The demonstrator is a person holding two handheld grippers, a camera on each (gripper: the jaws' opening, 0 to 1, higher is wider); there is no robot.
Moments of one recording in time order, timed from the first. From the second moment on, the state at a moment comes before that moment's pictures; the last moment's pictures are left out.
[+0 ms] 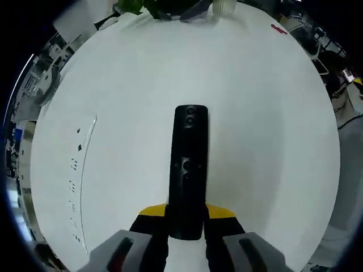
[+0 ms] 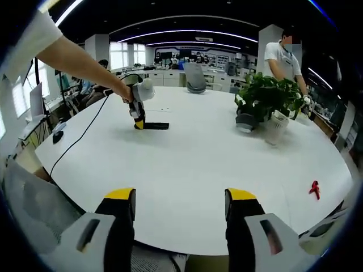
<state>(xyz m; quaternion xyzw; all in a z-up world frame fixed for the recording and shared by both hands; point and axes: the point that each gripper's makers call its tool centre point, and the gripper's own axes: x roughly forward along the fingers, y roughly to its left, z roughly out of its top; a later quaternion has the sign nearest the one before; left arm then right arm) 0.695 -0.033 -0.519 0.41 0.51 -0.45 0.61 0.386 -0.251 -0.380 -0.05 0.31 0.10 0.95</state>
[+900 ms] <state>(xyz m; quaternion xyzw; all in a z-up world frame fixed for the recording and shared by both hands) 0.636 -0.035 -0.521 0.39 0.52 -0.44 0.62 0.387 -0.249 -0.370 -0.04 0.28 0.11 0.95</state>
